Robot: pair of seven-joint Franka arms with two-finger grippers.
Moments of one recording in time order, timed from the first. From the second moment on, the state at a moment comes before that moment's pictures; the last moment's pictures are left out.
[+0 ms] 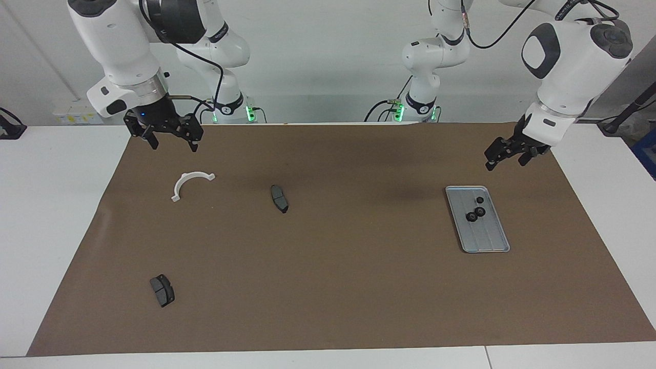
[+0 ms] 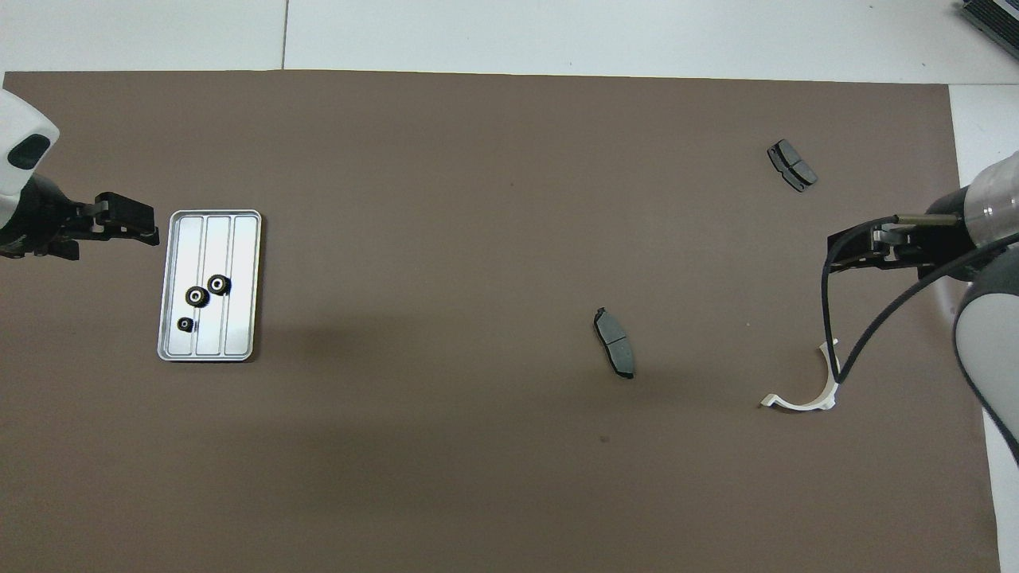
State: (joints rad) left arm 0.13 0.08 -0.14 -1.70 -0.02 1.77 -0.12; right arm 0.04 -0.01 0.02 -1.65 -0.03 1.61 0.16
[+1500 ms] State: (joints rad) left arm 0.17 0.23 -0.15 -1.99 -0.02 2.17 -0.11; right arm 0.04 -0.01 0.02 -1.65 -0.03 1.61 0.16
